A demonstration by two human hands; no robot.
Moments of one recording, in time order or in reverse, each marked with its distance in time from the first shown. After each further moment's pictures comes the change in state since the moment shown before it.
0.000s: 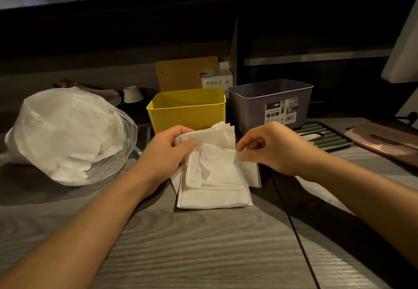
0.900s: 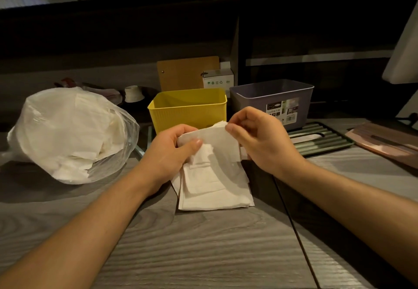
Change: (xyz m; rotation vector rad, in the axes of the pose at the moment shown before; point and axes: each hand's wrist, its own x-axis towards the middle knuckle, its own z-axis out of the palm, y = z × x) left_hand 0.003 -0.004 0.000 0.020 -0.018 0.097; right_hand 0.012 -0.015 0.025 0.292 0.341 -0.128
